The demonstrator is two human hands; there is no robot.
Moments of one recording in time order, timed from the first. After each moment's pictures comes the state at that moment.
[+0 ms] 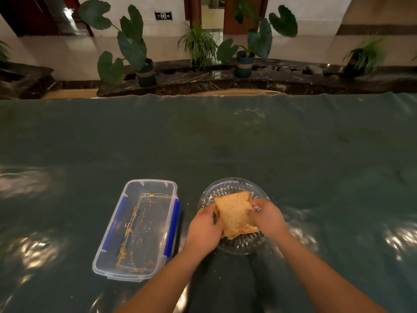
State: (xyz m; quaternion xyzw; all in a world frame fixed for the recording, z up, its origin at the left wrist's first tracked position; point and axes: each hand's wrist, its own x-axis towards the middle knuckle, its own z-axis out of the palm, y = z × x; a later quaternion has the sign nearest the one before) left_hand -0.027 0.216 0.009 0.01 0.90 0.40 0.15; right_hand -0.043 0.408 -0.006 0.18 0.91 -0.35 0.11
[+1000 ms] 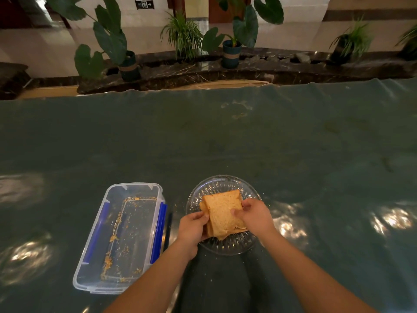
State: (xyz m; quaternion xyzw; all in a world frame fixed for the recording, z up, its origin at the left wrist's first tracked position) left_hand -0.052 0.227 -0.041 -0.28 0.62 0.68 0.27; right_hand -0.048 0.410 -0.023 0.23 0.86 -0.44 0.10
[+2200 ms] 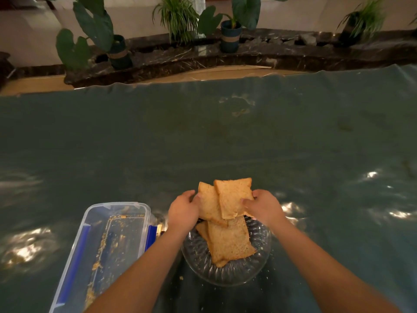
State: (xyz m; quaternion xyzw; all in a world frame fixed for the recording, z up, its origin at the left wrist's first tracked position) left_hand -0.154 0.237 -0.040 -0.15 0.86 0.45 0.19; right_hand -0.135 0.455 -0.039 0.23 0.88 -0.37 0.19
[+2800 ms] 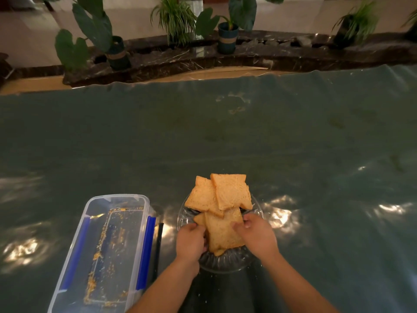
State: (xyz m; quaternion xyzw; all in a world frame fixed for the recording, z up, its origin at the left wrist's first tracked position) left_hand -0.060 0.255 -0.032 -0.36 0.66 0.61 0.25; right_hand -0.047 0.422 -0.042 0.26 0.87 -0.39 0.15
